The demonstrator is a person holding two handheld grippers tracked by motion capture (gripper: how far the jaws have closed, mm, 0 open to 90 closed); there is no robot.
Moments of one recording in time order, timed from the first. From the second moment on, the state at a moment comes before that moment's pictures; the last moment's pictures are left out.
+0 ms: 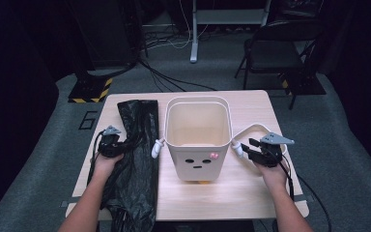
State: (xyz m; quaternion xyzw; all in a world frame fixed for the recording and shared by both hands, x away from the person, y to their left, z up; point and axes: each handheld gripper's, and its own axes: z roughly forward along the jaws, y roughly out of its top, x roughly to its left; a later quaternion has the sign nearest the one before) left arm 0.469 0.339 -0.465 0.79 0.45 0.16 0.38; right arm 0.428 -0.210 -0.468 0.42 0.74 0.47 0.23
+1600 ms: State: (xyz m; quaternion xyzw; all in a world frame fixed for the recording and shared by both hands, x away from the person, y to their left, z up) left arm 0.424 0.346 -0.299 0.83 0.32 0.15 0.43; right arm 0.398 -0.213 -0.352 0.31 0.77 0.52 0.20
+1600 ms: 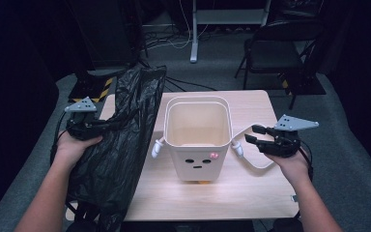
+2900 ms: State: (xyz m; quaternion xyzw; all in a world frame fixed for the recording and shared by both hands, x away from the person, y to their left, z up) left arm 0.396 0.285 -0.202 0.84 0.18 0.13 0.50; right arm 0.378 -0.193 -0.280 0.23 0.77 0.57 0.19
